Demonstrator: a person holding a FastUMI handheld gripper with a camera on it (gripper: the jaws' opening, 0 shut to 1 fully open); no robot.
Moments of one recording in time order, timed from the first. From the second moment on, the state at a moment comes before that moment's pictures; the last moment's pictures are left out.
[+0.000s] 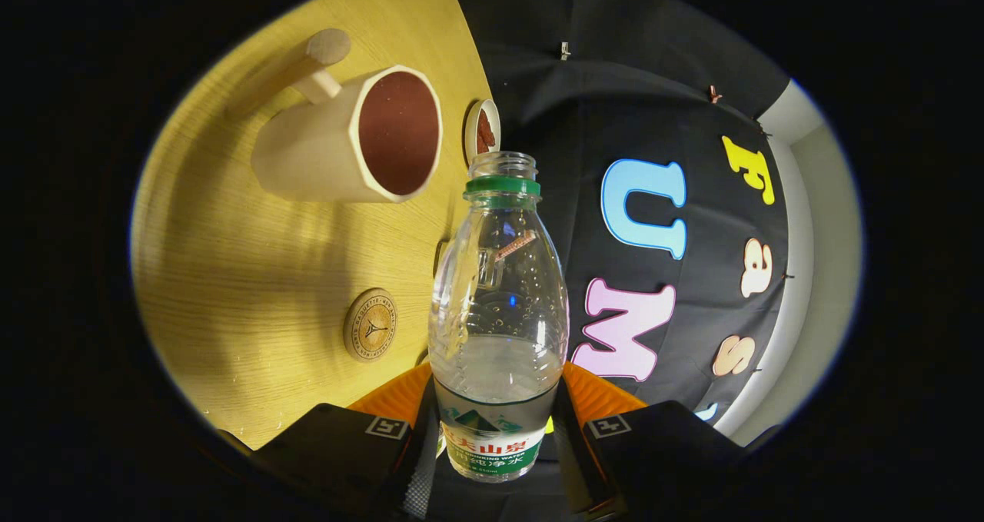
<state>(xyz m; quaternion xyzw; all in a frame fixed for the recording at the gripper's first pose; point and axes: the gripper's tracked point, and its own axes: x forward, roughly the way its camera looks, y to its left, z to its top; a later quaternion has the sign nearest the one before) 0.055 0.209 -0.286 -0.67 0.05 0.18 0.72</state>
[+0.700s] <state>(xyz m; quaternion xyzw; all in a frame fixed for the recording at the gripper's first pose) 0.056 0.214 -0.278 -0.70 0.02 0.17 0.69</state>
